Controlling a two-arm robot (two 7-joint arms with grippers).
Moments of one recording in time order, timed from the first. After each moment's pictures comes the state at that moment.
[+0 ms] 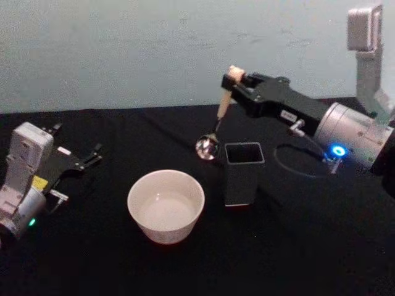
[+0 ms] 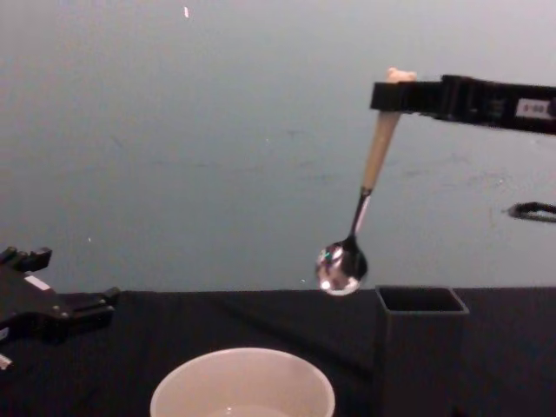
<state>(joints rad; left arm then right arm) -0.20 0.60 0.45 -1.41 -0.25 -0.12 0.03 0.35 0.53 -0.42 -1.71 0.76 0.26 0.37</state>
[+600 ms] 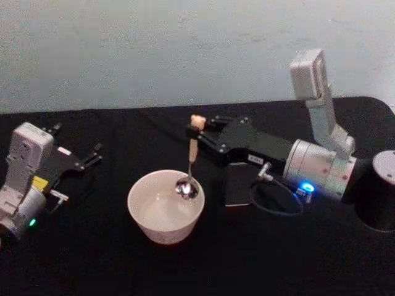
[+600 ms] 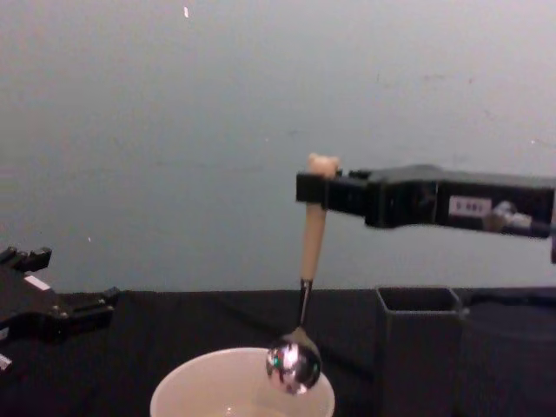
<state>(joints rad) -0.20 0.60 0.45 -1.41 -0.25 -0.12 0.03 0.36 0.53 -0.56 -1.67 0.64 0.19 0.46</state>
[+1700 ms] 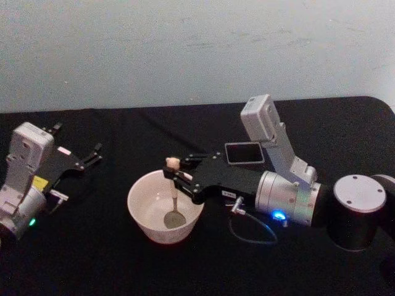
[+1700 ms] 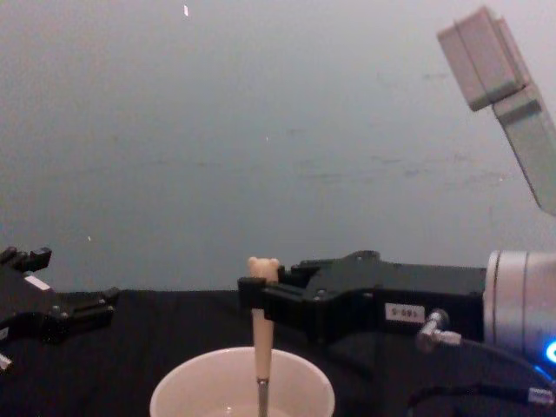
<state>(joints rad) -0.20 0.60 0.45 -1.41 -0.25 -0.12 0.03 0.35 0.45 -0.63 -1.58 0.47 0.17 0.51</state>
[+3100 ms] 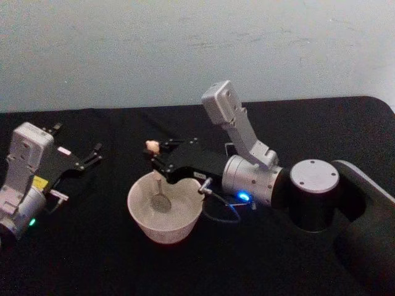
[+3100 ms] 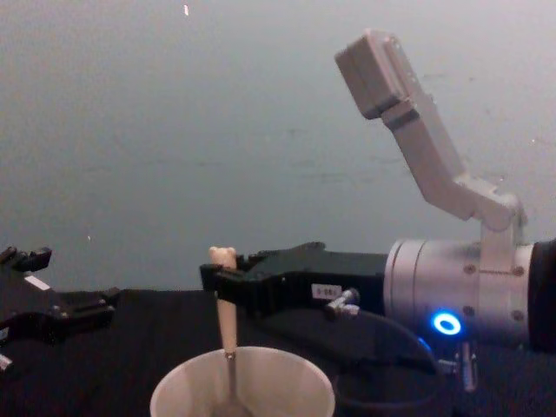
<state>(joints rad) -0.20 0.60 0.45 -1.41 -0.25 -0.12 0.03 0.44 0.28 -0.63 -1.41 0.37 0.20 0.46</state>
